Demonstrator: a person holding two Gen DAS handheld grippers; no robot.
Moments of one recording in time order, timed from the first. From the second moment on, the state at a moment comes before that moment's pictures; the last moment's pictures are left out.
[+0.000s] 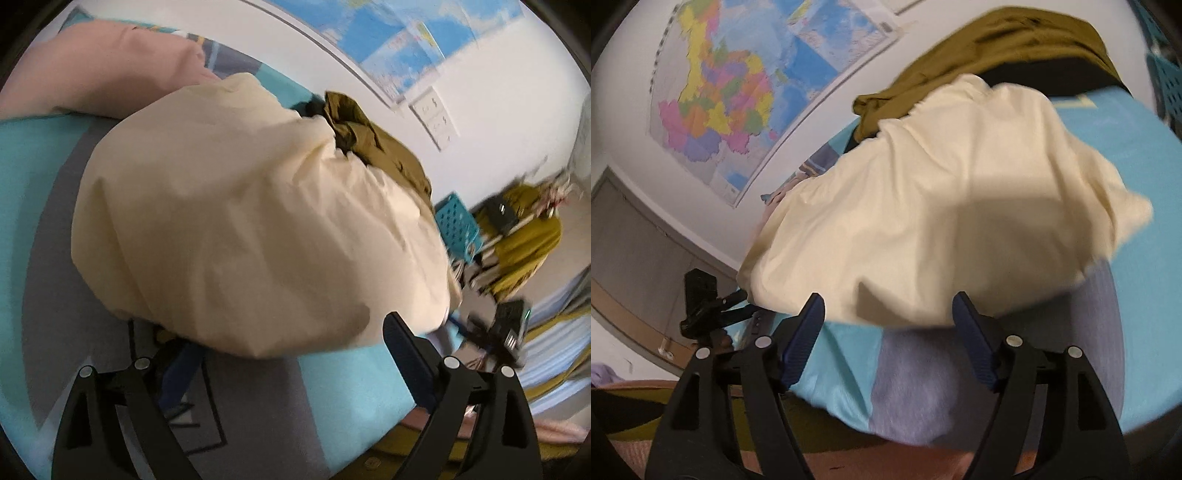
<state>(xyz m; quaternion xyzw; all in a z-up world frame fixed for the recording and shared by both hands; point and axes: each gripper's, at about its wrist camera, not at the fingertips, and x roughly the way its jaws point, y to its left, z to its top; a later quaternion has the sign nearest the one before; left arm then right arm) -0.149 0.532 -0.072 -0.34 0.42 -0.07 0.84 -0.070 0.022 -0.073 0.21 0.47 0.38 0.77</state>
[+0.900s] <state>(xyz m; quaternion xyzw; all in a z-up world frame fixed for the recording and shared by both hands) -0.116 0.528 -0.066 -0.29 0.41 0.04 0.86 -0.060 0.008 -0.088 0.26 0.46 0.29 0.80</state>
